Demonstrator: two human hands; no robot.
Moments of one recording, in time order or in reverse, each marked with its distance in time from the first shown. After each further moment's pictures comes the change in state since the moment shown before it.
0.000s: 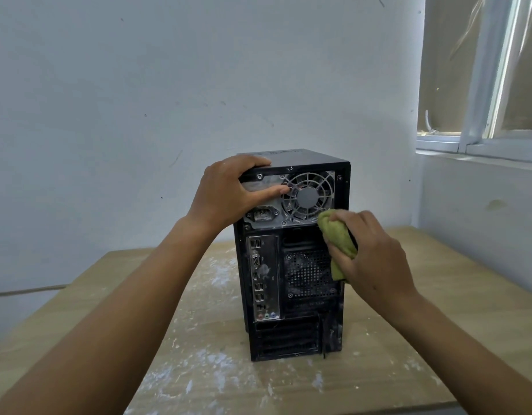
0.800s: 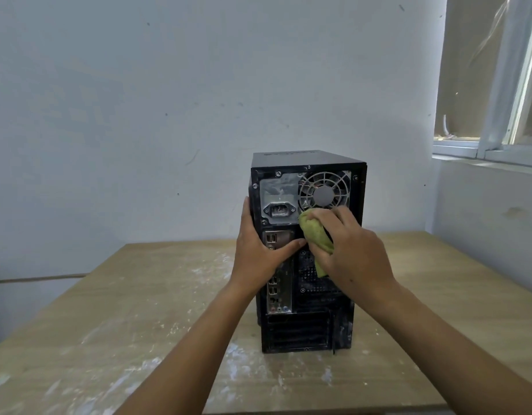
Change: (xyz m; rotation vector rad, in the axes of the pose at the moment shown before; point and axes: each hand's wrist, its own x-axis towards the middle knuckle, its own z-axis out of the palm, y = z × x) left_hand -0.096 0.020 0.050 -0.483 0.051 -0.533; right_hand 0.011 -0.037 0.016 -0.067 -0.084 -0.088
